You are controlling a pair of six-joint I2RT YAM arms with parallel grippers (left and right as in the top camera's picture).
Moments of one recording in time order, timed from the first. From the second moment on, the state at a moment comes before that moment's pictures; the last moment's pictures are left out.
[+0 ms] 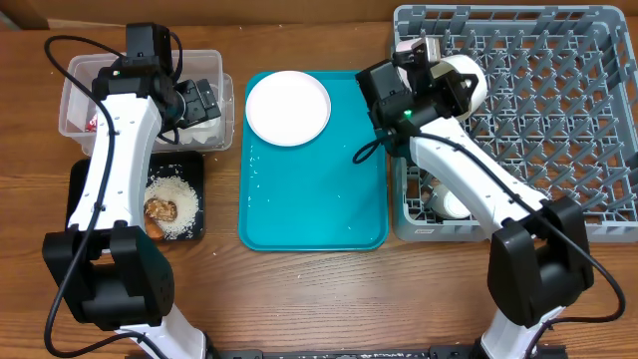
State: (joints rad) left arm 0.05 1.85 1.67 -1.00 -0.06 -0.33; right arm 0.46 1.91 1.50 -0.66 1.33 -0.07
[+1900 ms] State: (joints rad) left arm 0.05 1.85 1.67 -1.00 -0.06 -0.33; right arm 0.70 1.88 1.60 -0.76 0.30 0.05
